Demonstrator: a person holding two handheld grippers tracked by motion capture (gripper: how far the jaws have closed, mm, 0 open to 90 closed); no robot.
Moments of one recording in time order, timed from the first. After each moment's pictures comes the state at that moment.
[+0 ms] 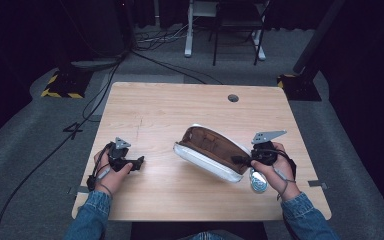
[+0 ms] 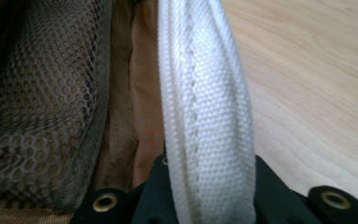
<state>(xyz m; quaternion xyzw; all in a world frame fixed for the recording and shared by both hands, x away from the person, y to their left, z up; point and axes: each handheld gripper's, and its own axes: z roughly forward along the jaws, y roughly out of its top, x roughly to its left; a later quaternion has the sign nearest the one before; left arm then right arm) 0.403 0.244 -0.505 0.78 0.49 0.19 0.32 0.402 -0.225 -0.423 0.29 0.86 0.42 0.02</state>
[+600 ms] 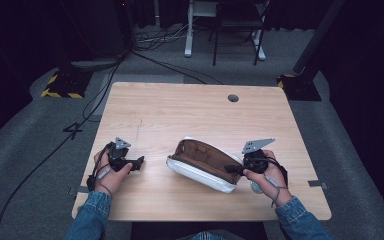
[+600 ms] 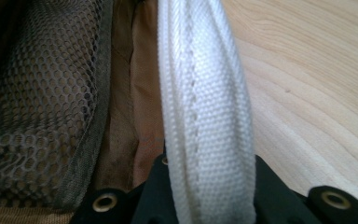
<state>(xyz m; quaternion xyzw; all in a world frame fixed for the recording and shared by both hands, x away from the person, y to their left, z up) 0.403 0.244 -0.505 0.79 0.49 0.19 0.32 0.392 -0.207 -0.445 0.27 0.87 0.40 0.01</state>
